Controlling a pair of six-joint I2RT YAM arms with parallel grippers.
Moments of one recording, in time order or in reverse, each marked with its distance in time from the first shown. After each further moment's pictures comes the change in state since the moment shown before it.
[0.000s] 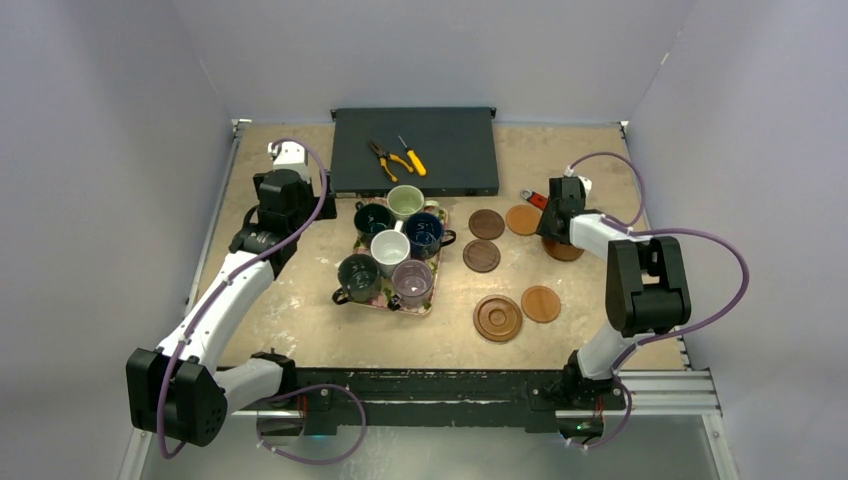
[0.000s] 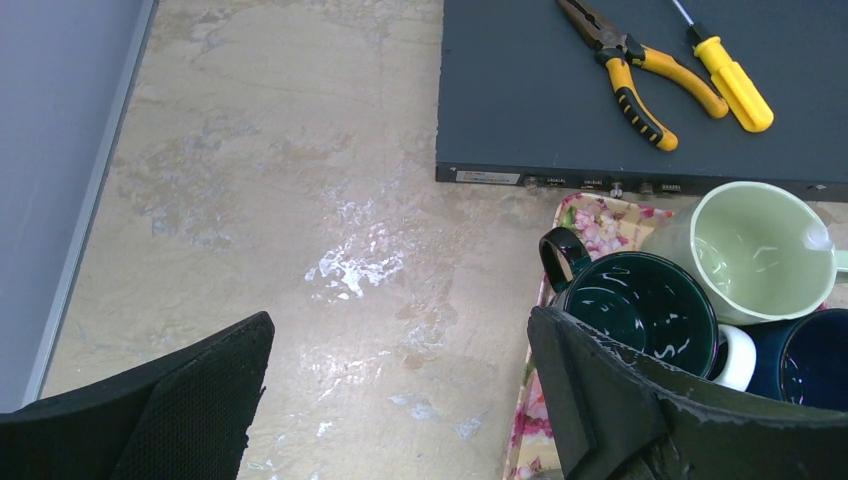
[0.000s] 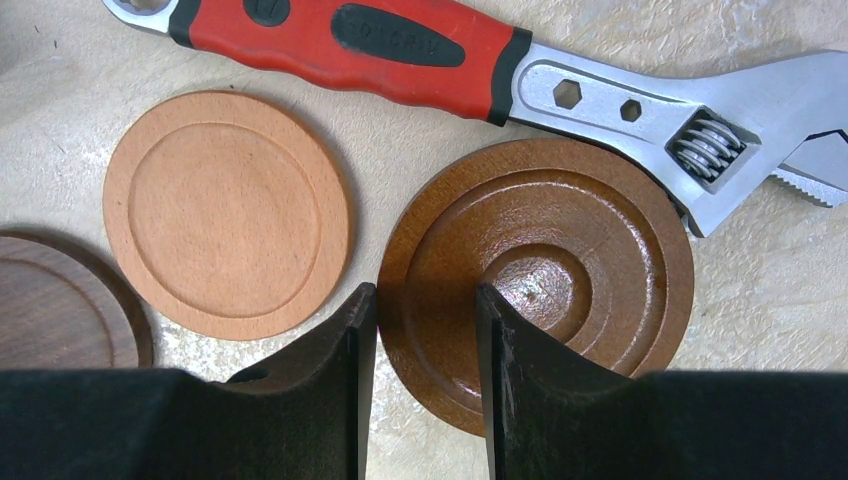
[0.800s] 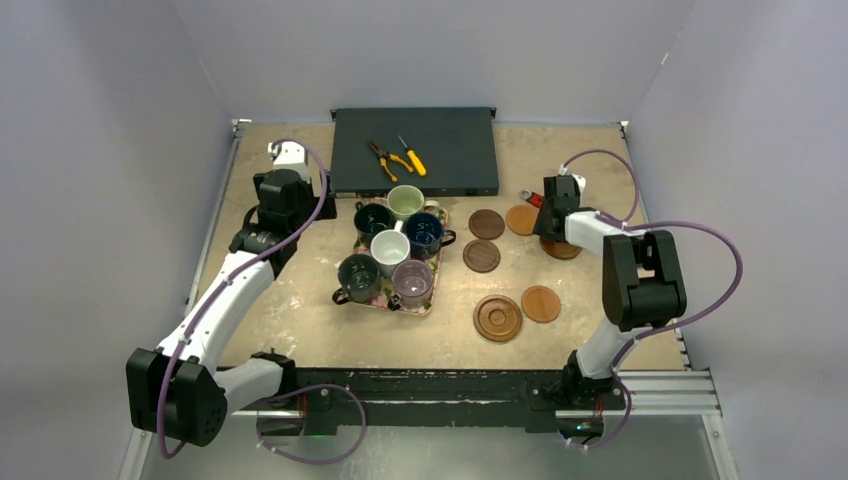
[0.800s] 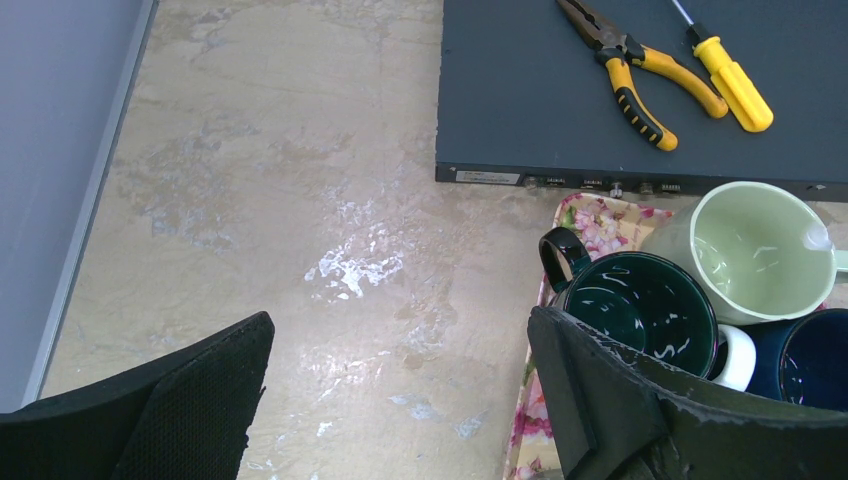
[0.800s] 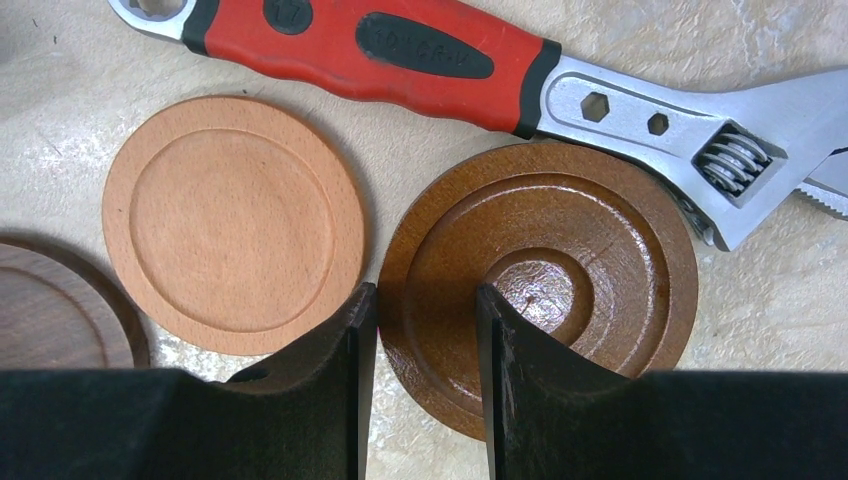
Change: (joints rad) left arm 0.000 0.000 0.000 0.000 0.000 0.000; right arm 0.032 0.040 0.022 0.013 0.017 -0.027
